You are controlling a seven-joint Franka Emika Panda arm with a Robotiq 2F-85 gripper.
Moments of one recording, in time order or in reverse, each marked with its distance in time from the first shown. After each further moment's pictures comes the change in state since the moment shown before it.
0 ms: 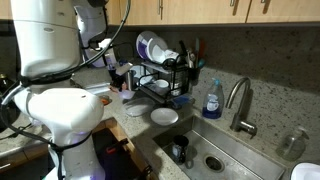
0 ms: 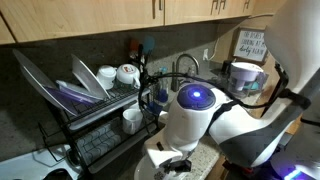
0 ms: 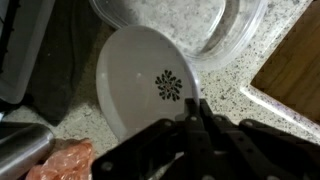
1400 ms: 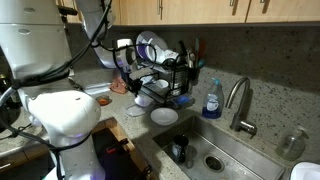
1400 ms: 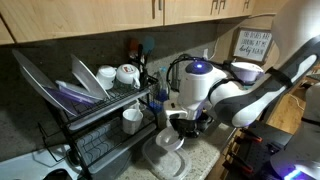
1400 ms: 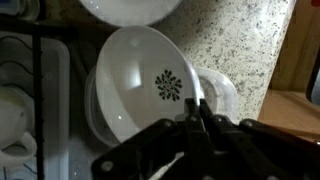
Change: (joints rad) arm -0.131 -0.172 -0.128 -0.187 0.154 0.000 -0.015
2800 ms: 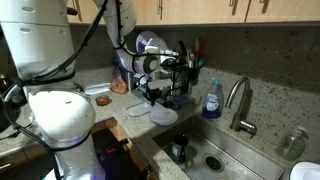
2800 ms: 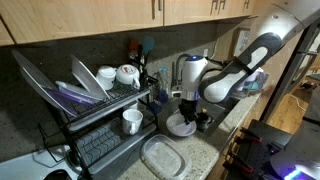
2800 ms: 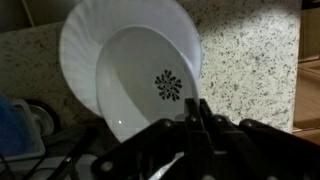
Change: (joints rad) arm -0.187 0.064 -0.117 0.002 0.188 0.000 -0.135
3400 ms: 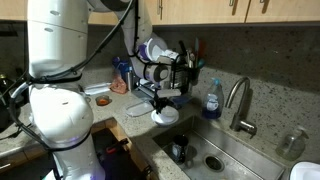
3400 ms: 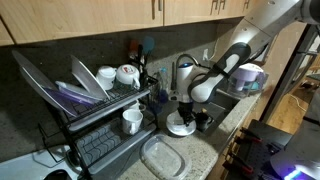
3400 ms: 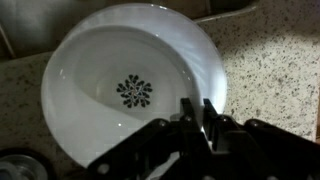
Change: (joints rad) arm -0.059 0.196 -0.035 0.121 0.005 -0.029 -0.063
